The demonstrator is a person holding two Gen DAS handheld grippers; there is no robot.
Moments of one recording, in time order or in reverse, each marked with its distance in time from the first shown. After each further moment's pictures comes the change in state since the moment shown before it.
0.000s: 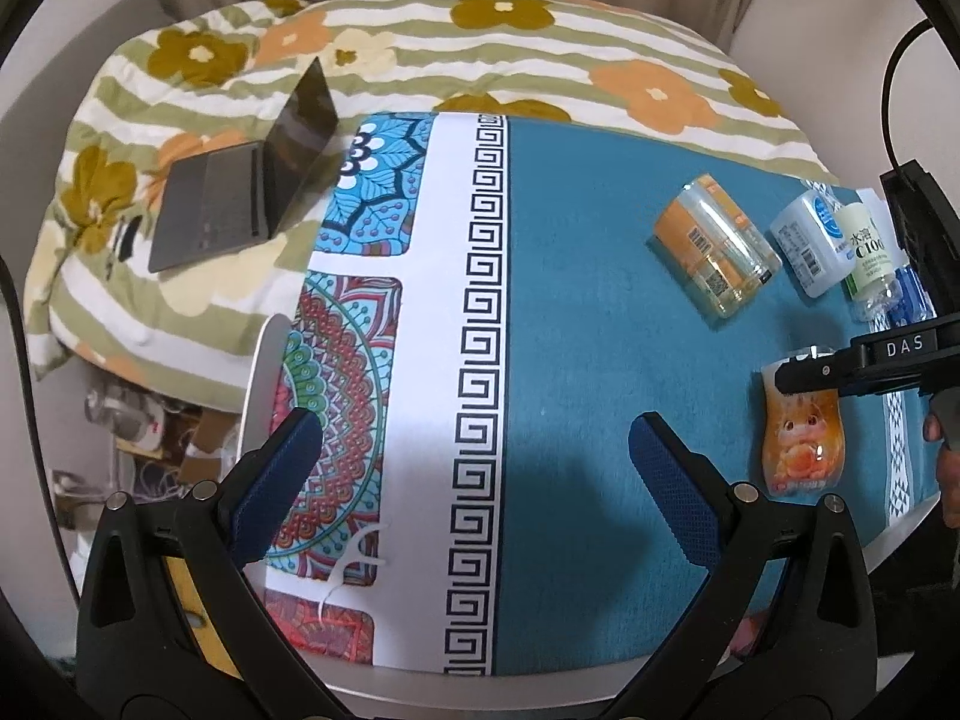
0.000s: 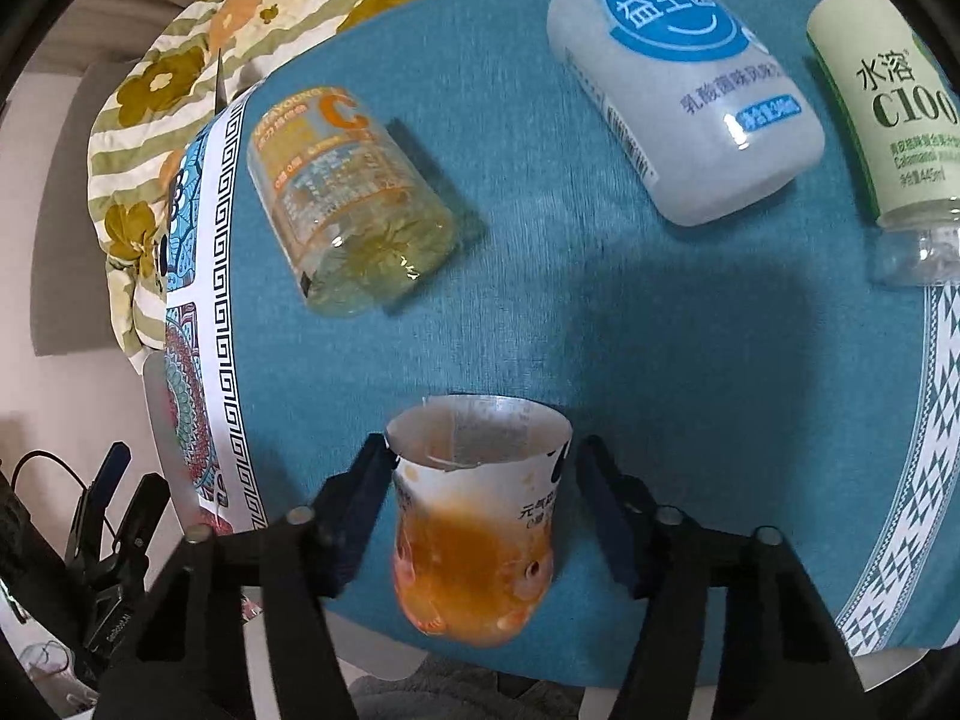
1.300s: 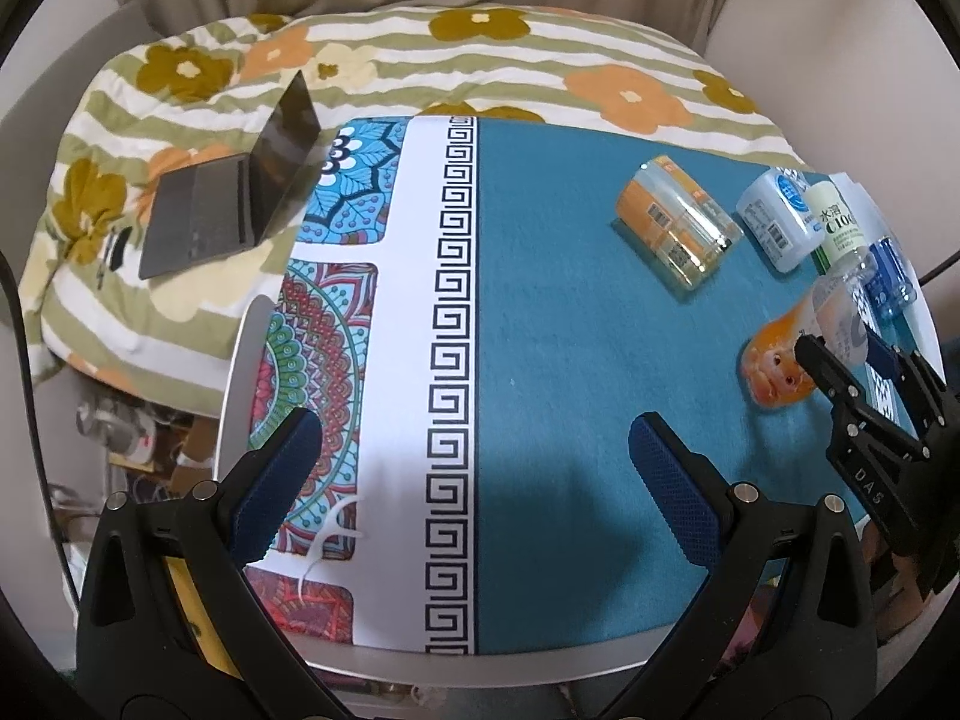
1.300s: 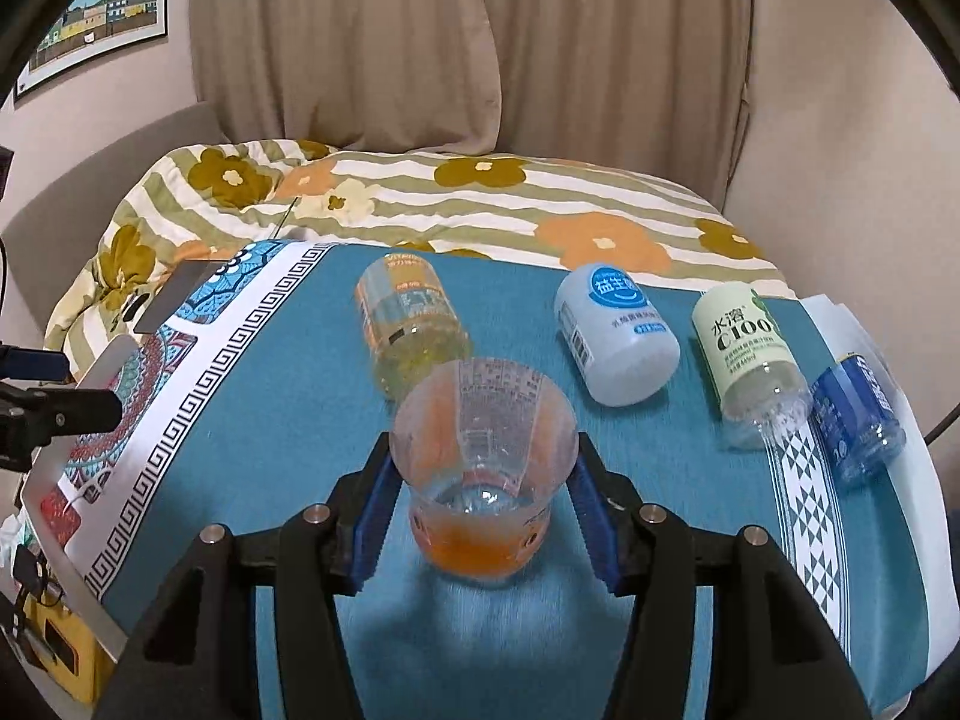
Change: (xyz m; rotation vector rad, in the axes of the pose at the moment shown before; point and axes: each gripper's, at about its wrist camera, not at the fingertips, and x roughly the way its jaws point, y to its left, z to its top) left arm -0.014 -0.009 -0.023 0.029 -0.038 -0.030; right arm -0.021 0.037 -0.116 -0.388 -0.835 -0.317
